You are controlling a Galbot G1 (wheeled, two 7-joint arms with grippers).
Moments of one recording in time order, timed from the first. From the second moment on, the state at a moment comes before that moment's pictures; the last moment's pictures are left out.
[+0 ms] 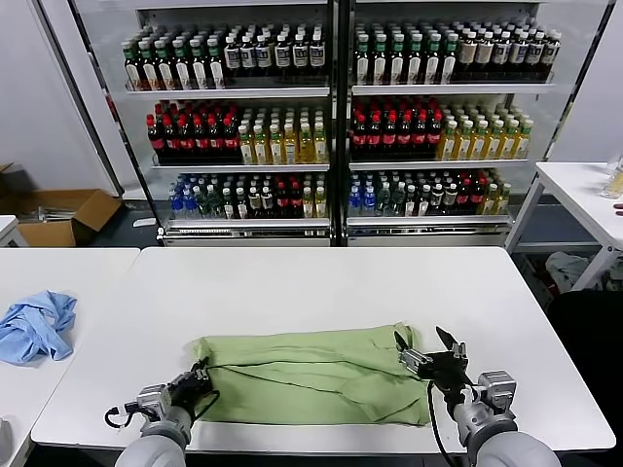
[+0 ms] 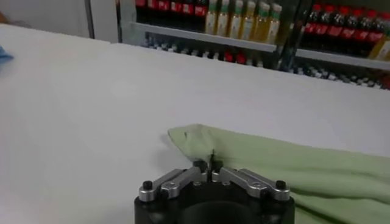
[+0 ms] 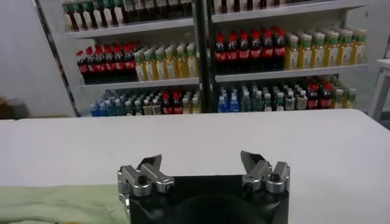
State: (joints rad) left arm 1.40 -1.14 -0.43 -1.98 -0.61 0.44 -0.42; right arm -1.44 1.12 0.47 2.27 0.55 -0.54 0.21
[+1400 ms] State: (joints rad) left arm 1.35 -1.25 -0.44 -2.16 -0.90 0.55 -0.37; right arm -1.43 1.13 0.45 2.26 0.54 -0.55 0.21
